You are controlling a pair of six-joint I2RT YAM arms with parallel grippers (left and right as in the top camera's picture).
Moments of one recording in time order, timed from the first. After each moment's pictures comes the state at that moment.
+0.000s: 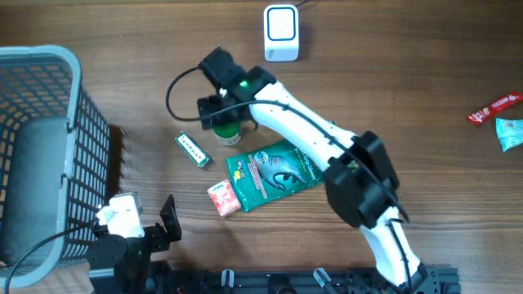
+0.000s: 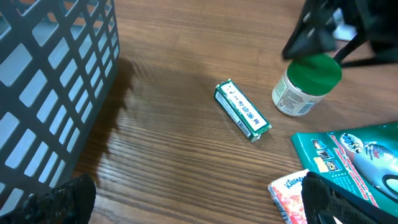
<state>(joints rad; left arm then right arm) 0.08 0.01 0.48 -1.02 -0.01 -0.13 0.77 2.27 1.95 -0.87 -0.04 0.47</state>
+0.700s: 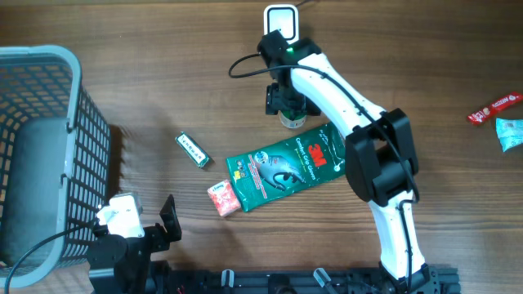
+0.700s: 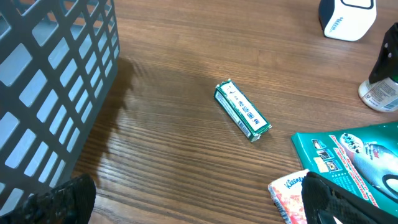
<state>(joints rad) 0.08 0.01 0.48 -1.02 -0.01 -0.13 0.51 2.31 1.97 -1.22 0.11 0.57</state>
